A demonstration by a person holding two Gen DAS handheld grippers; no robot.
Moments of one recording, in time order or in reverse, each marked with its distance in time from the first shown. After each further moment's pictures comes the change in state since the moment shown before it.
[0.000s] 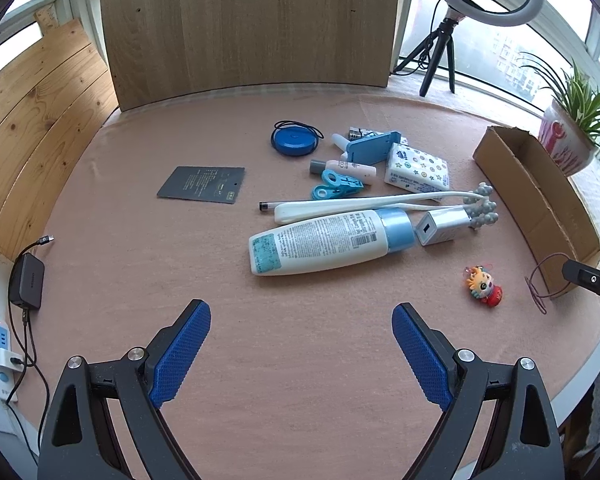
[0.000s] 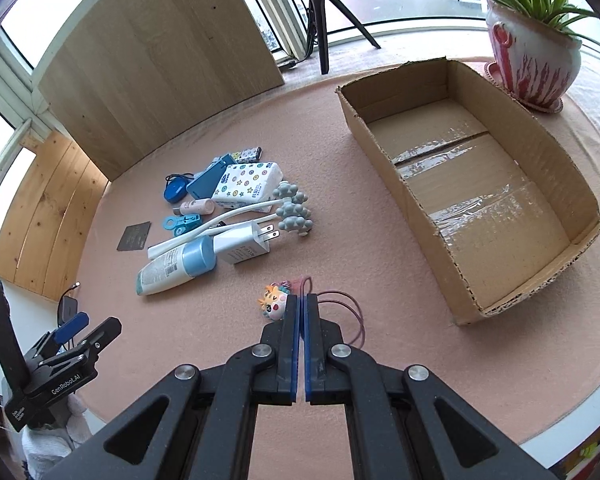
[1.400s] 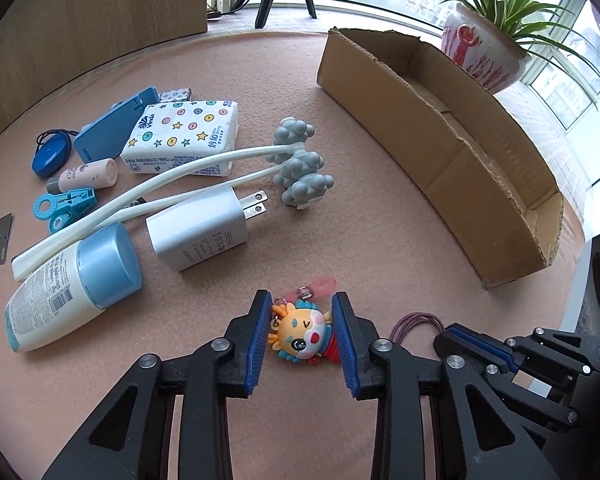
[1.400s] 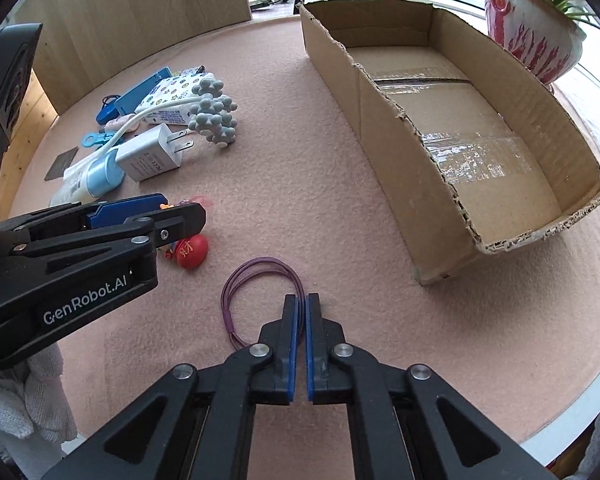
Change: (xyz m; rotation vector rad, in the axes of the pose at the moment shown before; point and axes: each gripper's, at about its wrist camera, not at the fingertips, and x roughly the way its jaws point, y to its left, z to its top) left arm 0.096 -0.169 0.018 0.221 0.153 -0.276; right arm 0.059 -0.028 -0.041 -0.111 0.106 -0.189
